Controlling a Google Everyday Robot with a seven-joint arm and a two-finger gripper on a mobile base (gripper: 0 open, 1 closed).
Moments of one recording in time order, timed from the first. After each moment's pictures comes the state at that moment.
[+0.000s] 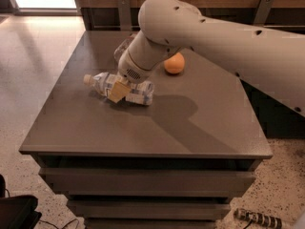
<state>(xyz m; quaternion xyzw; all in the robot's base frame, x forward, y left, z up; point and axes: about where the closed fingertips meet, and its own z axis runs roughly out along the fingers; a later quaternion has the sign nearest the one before) 0.595 0.094 0.838 -0.61 0.73 0.15 0.27</state>
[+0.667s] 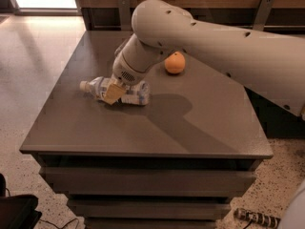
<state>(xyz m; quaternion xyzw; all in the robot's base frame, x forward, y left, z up) 0.595 0.111 0.830 -0.62 0.72 0.15 0.27</state>
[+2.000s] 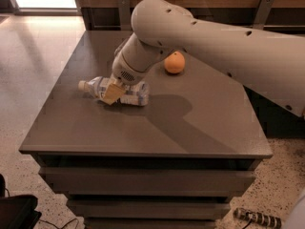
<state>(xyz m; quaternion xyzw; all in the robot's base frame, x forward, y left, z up) 0.592 0.114 0.833 -0.62 0.72 0.15 0.27</state>
